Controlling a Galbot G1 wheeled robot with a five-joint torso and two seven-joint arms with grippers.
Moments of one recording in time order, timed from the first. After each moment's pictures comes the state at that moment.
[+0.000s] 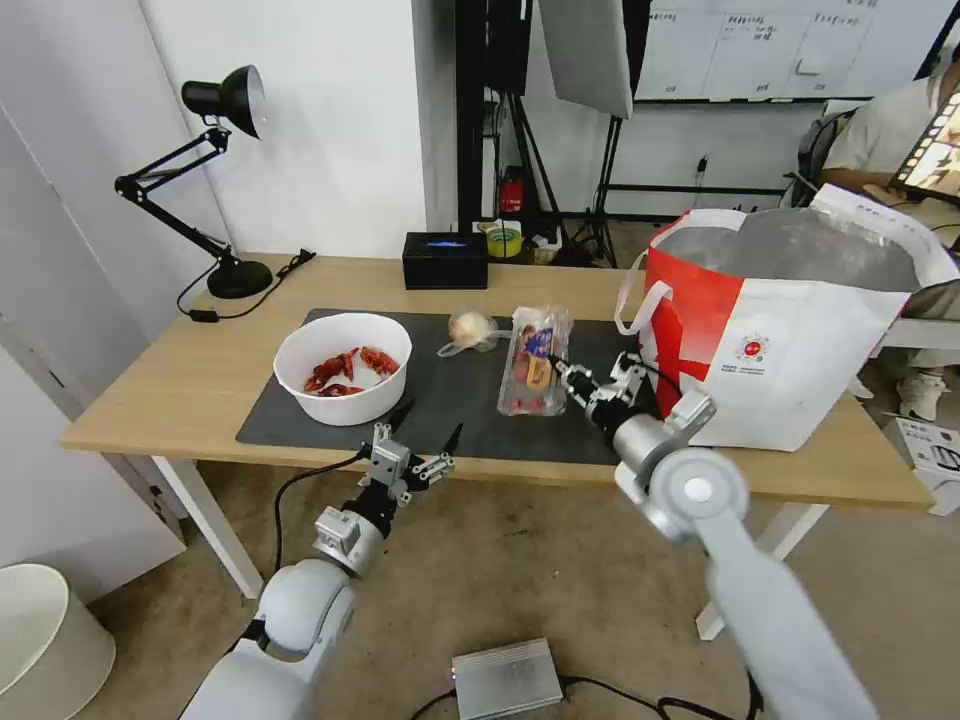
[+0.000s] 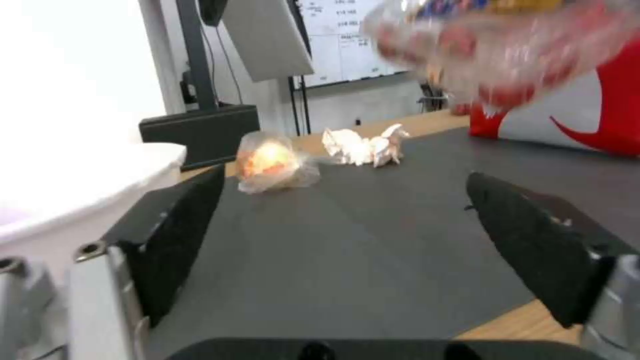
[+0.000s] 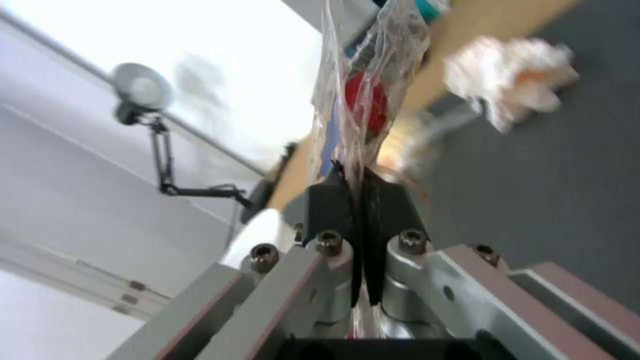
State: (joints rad) left arm 1.26 -1.24 -0.29 -1.87 -0.16 -0.13 0.13; right arm -0.93 1.17 0.29 1.97 1.44 -0.33 0.37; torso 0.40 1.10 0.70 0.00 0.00
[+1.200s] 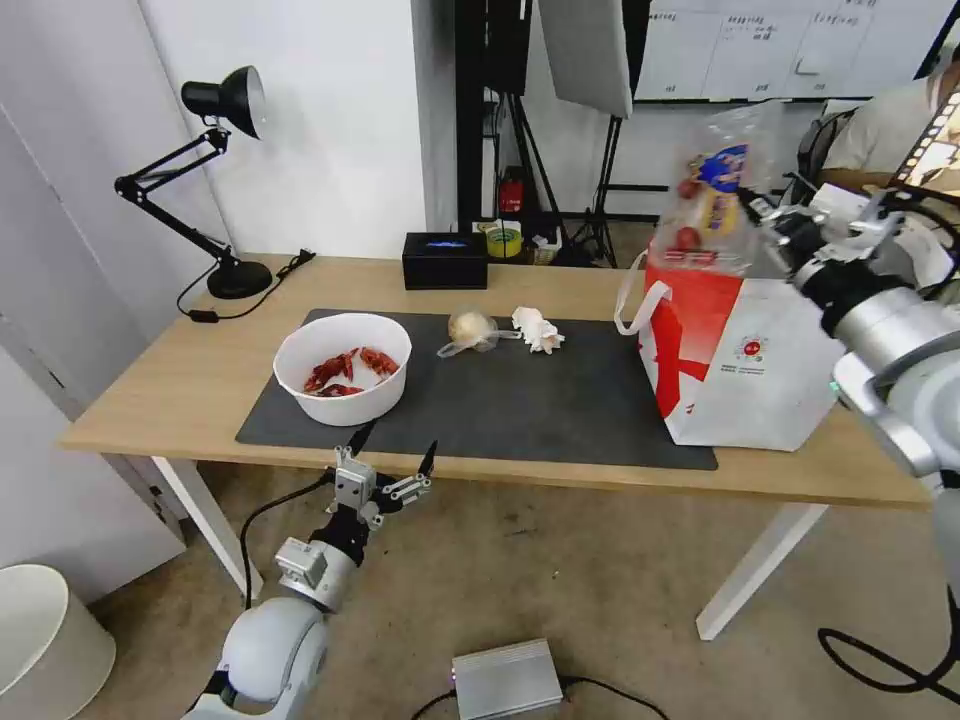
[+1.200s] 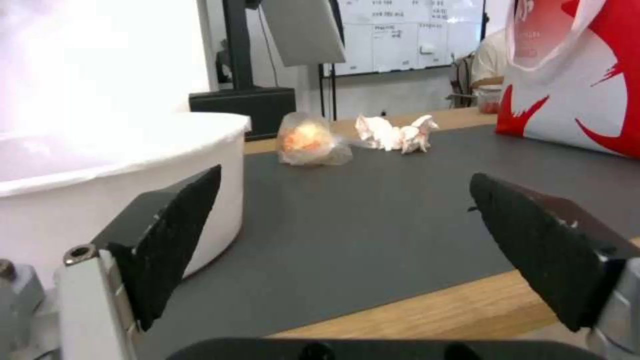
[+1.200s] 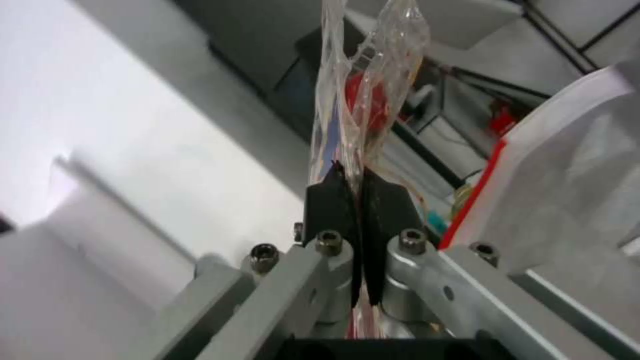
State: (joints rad) left arm 1.42 -1.26 -0.40 -1.98 -0.18 -0.11 0.13; right arm -0.86 0.88 0.72 2.08 1.76 -0.30 0.43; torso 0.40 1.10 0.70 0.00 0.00
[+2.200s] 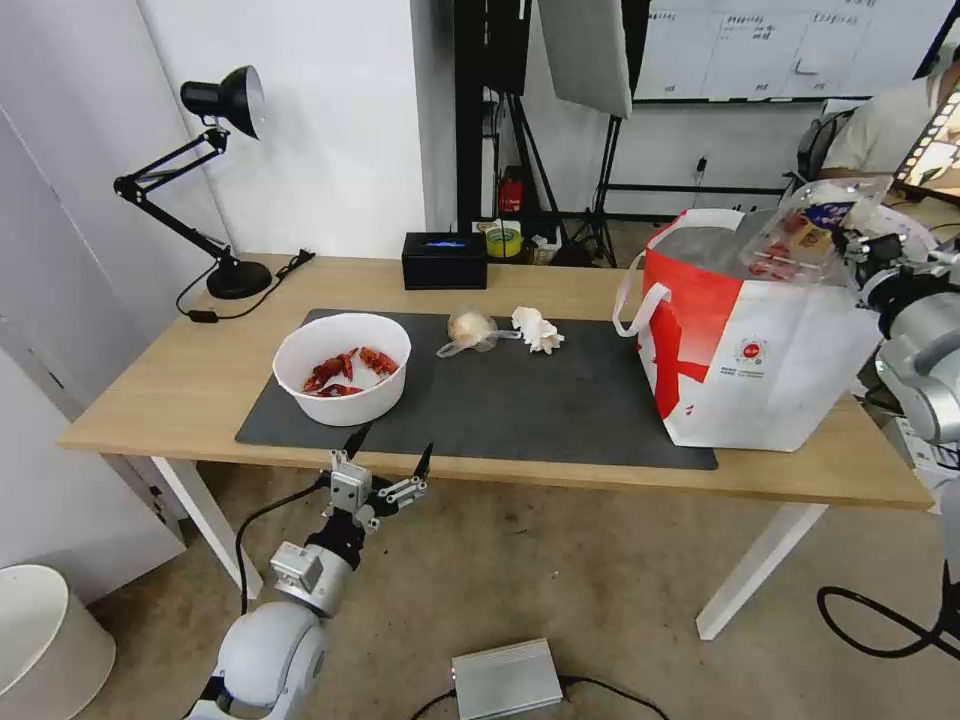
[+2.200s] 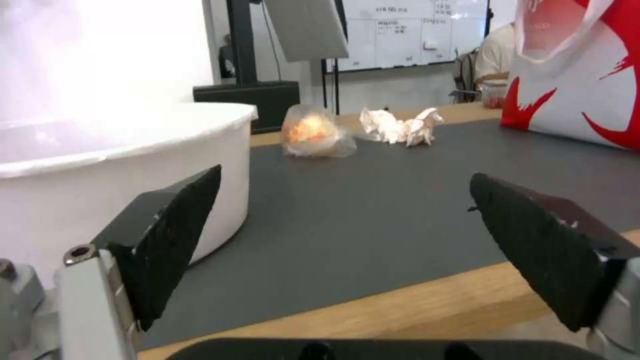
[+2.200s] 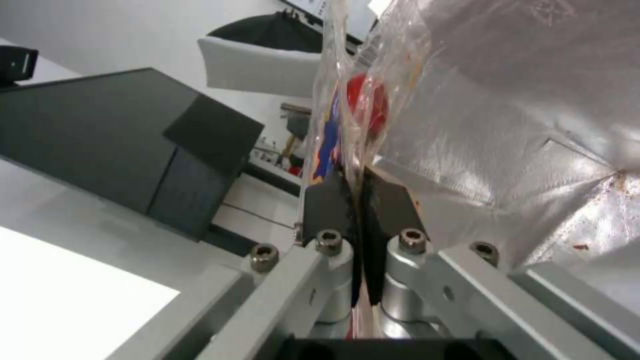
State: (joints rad) left arm 1.43 -1.27 -0.41 -1.97 -0.18 -0.12 0.14; right arm -0.82 0.96 0.78 1.96 1.78 -0.22 0.70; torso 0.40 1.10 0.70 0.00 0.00
